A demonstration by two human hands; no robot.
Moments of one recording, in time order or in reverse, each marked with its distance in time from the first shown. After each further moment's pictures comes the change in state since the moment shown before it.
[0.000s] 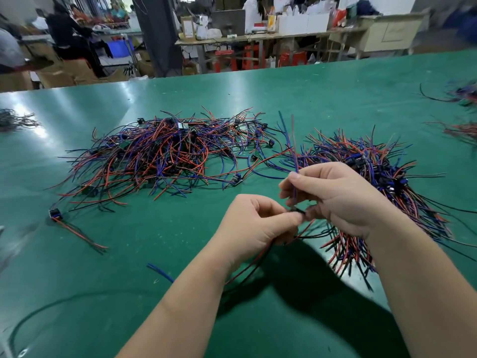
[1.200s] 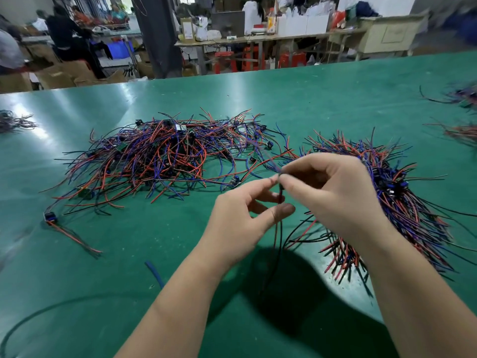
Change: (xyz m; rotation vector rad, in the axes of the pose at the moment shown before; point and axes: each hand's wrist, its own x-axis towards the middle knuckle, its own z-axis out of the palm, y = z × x) left_hand 0.008 -0.005 -0.011 0.255 0.117 0.305; right_hand -0.005 0.000 0.008 -0.452 0.351 -0.548
